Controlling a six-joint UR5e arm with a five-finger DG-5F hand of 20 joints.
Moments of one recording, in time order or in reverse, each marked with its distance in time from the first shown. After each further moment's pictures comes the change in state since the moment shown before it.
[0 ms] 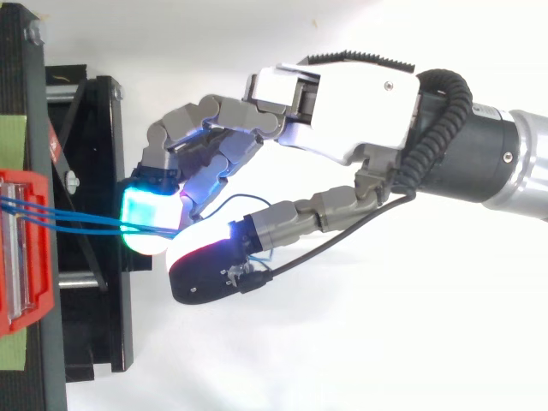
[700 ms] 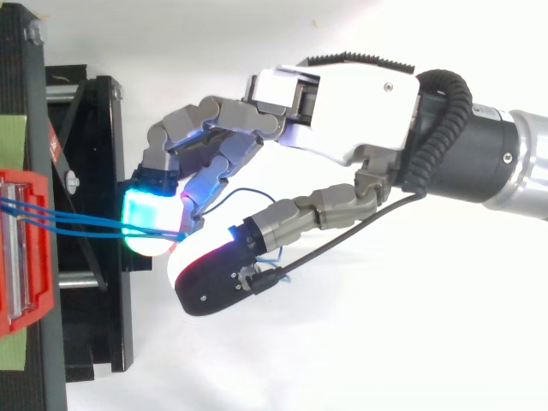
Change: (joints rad) arm 0.000 0.000 0.000 -0.003 -0.004 -0.006
